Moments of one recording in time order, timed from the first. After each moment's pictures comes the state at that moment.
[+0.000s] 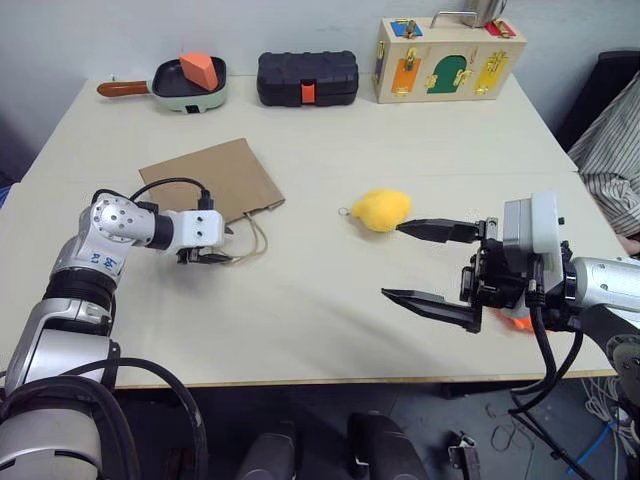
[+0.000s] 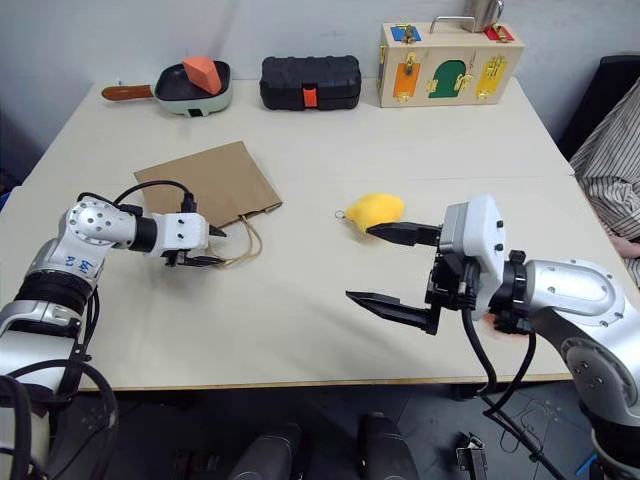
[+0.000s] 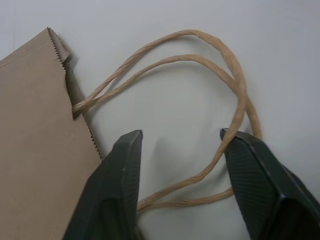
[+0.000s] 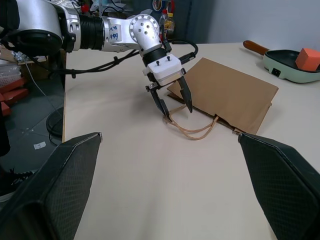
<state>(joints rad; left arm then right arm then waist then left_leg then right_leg) -0.94 0.76 -0.24 0.93 0.22 -0.50 -1.10 -0.29 -0.85 -0.20 -0.66 0.88 0.63 0.84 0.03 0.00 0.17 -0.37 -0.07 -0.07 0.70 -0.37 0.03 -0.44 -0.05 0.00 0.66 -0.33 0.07</state>
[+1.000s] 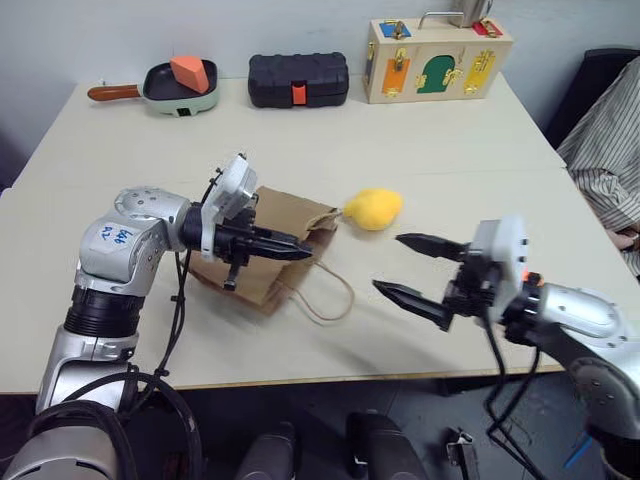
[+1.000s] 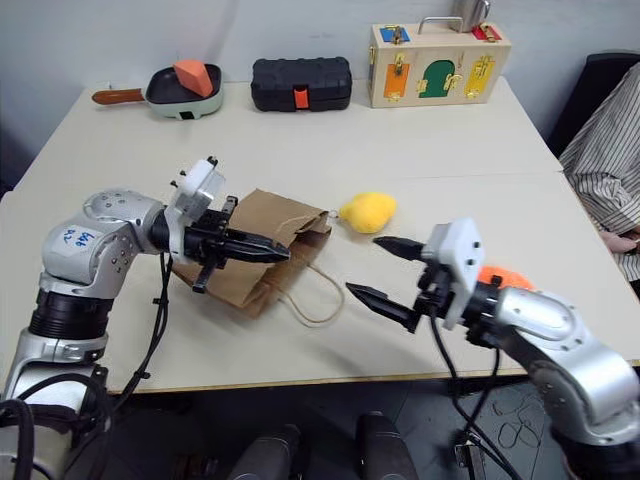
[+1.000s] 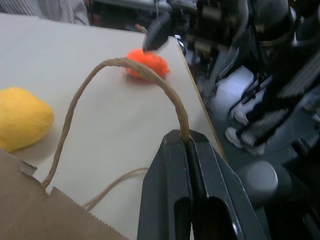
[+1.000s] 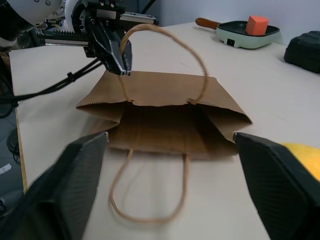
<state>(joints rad) -0.78 0.64 -0.05 -0.01 -0.52 0.73 -1.32 -0.21 -0.68 -0.06 -0.65 0.72 0.62 0.64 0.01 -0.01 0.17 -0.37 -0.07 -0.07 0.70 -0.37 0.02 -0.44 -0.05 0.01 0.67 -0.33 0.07</state>
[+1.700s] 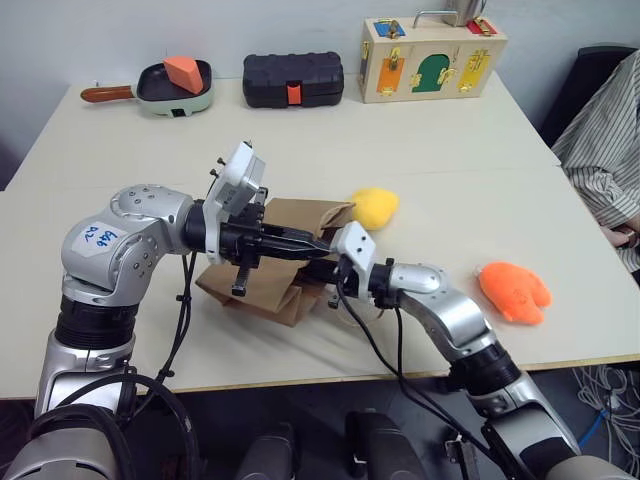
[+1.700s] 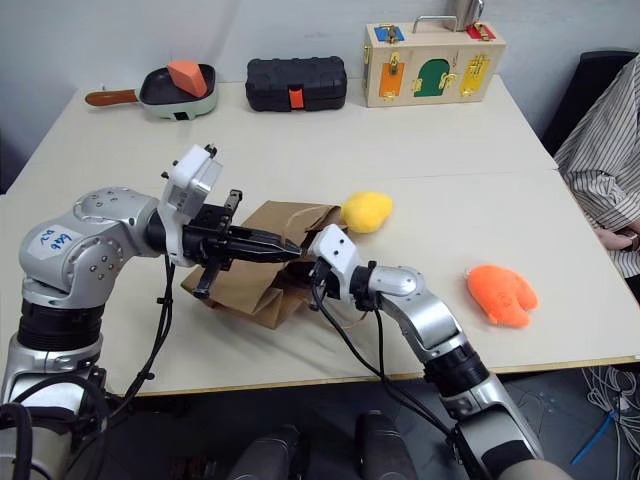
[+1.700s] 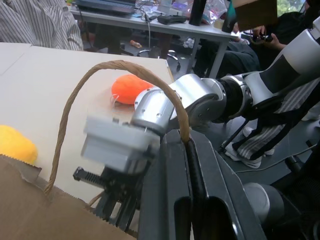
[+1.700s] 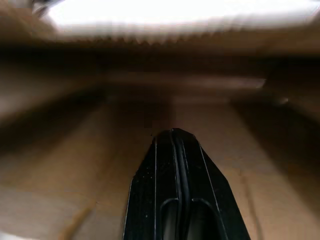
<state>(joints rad) -0.77 0.65 -0.02 -0.19 -0.64 0.84 -1.22 -0.58 -0.31 0.38 0.06 0.26 0.38 0.75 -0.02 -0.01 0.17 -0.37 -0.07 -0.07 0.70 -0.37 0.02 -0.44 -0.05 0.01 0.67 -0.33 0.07</state>
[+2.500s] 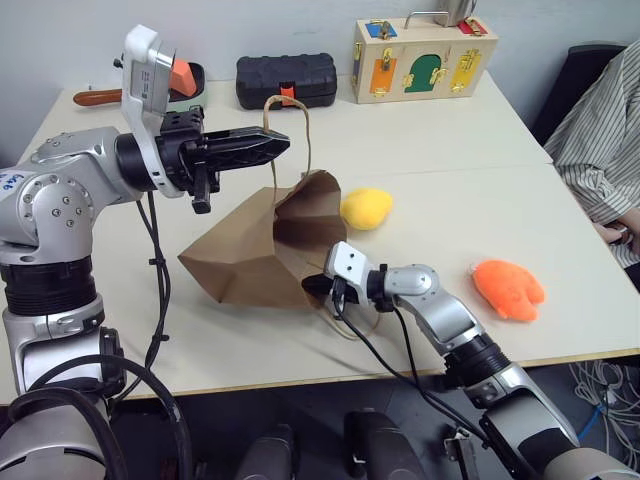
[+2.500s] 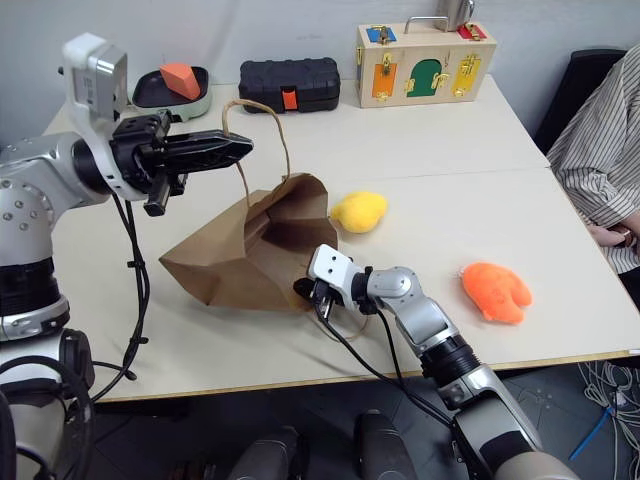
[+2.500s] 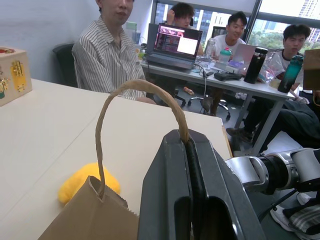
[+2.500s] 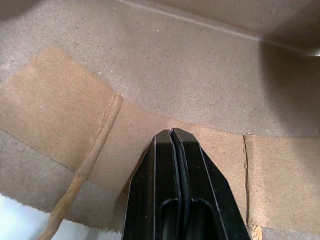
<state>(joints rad) -0.96 0.71 0.19 -0.02 -0.79 0.97 -1.02 -0.61 -0.32 0.41 0.23 0.09 0.20 0.86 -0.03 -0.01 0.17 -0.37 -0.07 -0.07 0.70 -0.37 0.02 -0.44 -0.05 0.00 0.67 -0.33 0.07</state>
